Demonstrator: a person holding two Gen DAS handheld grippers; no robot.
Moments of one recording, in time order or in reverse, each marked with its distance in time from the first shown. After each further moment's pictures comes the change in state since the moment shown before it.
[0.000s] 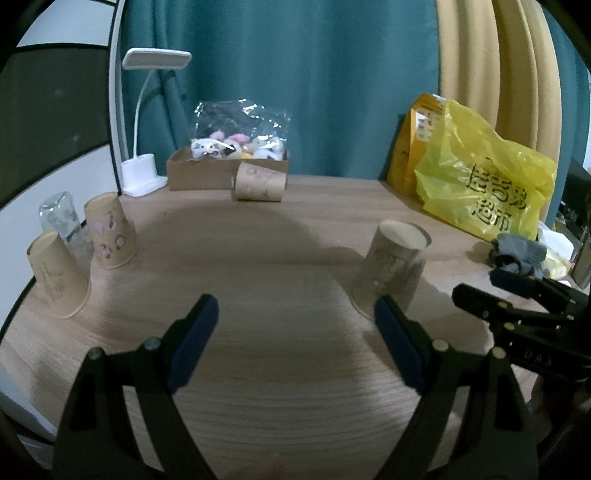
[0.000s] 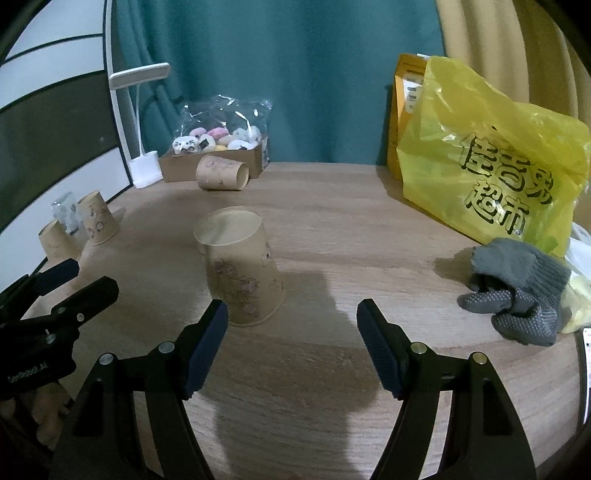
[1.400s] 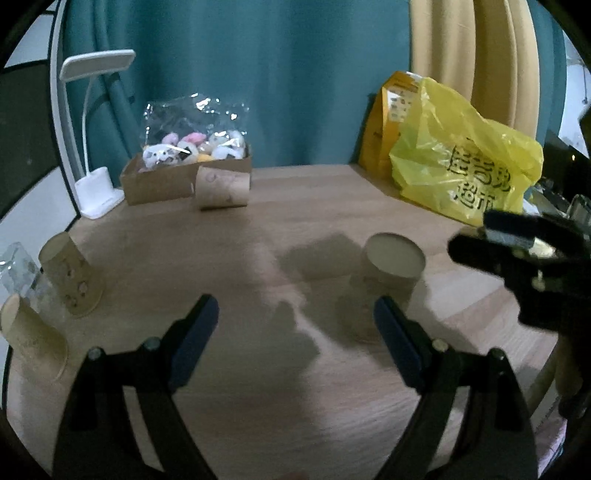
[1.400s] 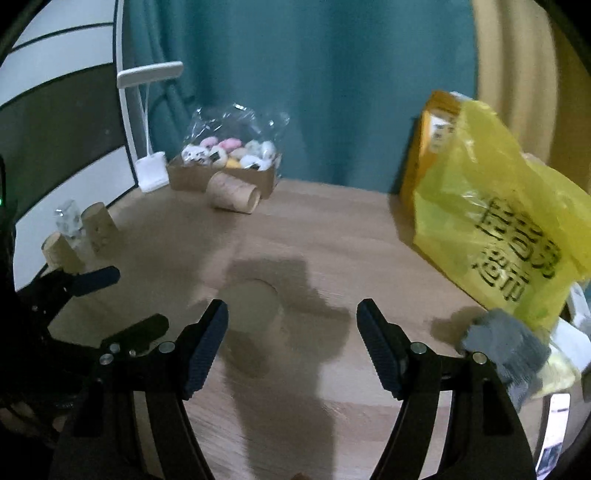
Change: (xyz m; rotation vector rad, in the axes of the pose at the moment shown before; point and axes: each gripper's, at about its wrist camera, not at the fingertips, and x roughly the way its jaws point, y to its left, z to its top) left arm 0.033 -0.010 0.041 0.107 0.089 -0.107; right arm -0.005 0.023 0.066 -0.095 0.021 -0.009
